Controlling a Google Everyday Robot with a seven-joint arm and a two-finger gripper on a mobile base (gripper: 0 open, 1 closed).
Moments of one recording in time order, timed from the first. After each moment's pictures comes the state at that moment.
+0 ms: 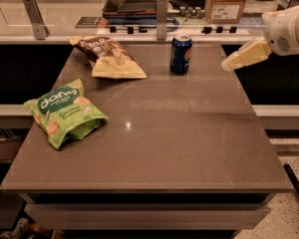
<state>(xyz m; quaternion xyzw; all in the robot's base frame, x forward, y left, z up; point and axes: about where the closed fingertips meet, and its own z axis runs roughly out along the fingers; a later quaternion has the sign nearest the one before) 0.645 -0.245 0.975 -0.40 0.77 0.01 0.49</state>
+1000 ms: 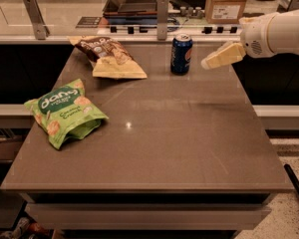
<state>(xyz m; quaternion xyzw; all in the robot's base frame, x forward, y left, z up) 0.681 -0.211 0.954 -0.40 0.76 0.06 0.51</state>
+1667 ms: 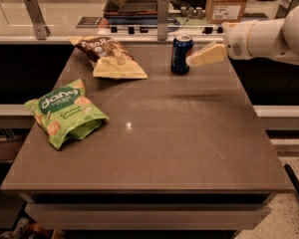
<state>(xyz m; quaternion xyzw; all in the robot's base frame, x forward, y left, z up) 0.718 -0.174 0.935 -0.38 0.74 0.12 0.54</state>
